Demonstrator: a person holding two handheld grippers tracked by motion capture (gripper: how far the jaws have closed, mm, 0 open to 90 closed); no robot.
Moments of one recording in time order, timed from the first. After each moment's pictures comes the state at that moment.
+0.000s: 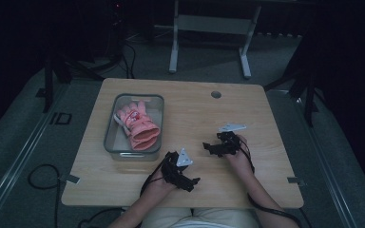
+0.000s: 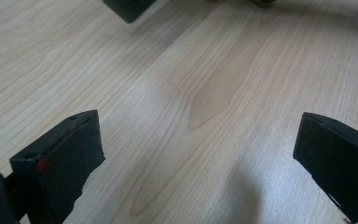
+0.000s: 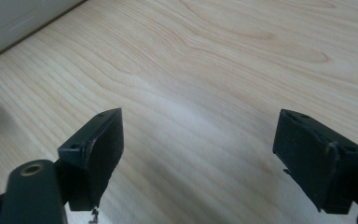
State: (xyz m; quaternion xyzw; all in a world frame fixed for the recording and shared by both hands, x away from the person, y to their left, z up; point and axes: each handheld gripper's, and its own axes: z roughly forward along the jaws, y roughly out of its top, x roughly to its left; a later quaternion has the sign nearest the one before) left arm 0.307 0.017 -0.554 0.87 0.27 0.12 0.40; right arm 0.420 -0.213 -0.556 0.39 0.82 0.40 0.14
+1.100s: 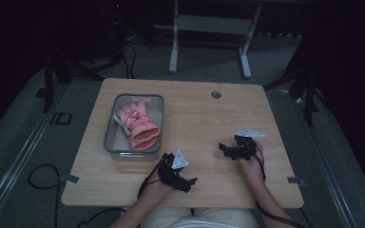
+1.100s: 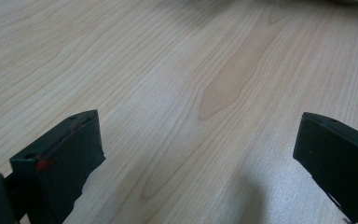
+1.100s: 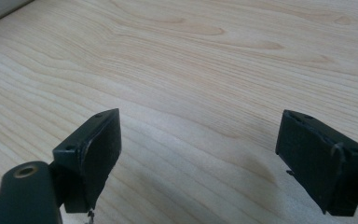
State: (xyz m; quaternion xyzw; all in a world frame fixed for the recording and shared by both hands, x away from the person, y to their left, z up) left arm 0.303 0.026 -0.560 0.86 0.28 0.13 0.42; right arm 0.404 -0.265 -0.561 0.44 0.78 0.40 0.20
